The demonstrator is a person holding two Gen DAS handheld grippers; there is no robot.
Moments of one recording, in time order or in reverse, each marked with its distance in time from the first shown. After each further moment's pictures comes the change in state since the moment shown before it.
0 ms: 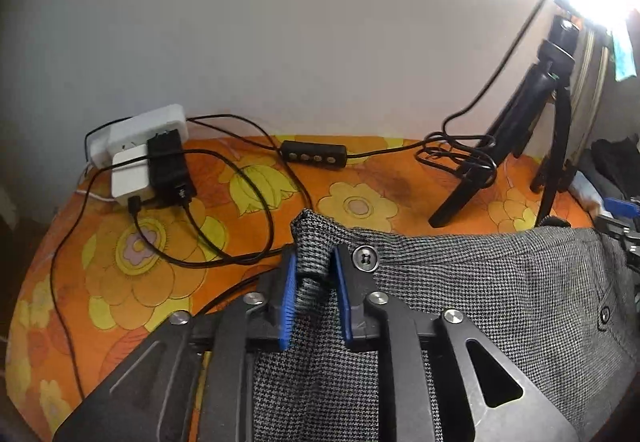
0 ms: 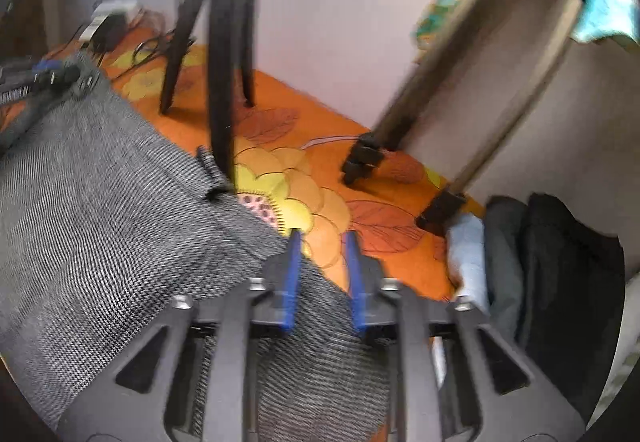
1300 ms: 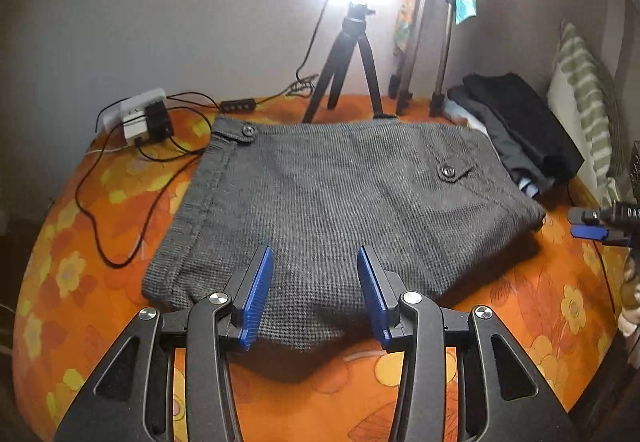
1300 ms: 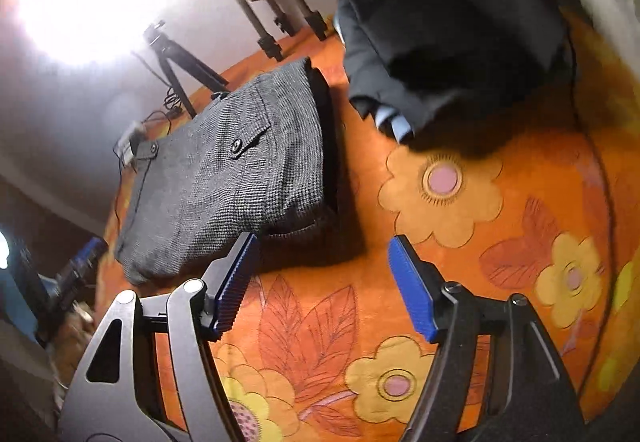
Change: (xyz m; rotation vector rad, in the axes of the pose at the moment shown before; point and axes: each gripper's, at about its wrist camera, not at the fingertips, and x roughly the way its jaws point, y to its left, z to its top) left arm -0.167 -0.059 -0.103 0.113 0.052 -0.155; right arm -0.154 -0.045 -0.203 0.868 0.128 0.305
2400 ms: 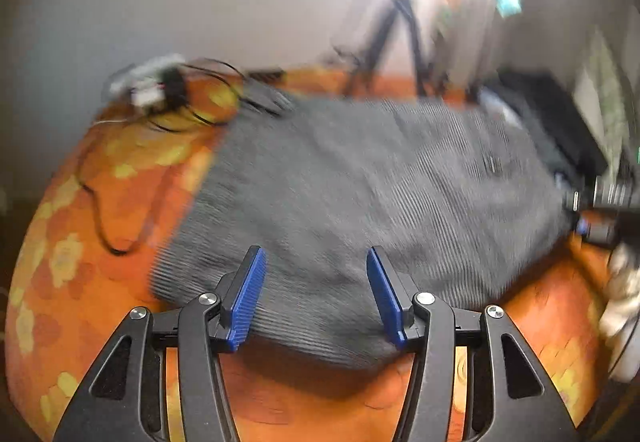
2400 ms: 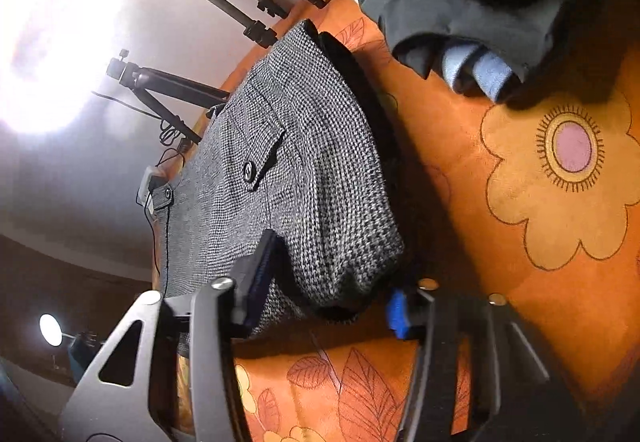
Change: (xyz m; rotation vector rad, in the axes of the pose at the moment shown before) left arm 0.018 0.056 -0.001 -0.099 0.026 0.027; right arm 0.086 0.016 0.019 0.206 0.008 0.153
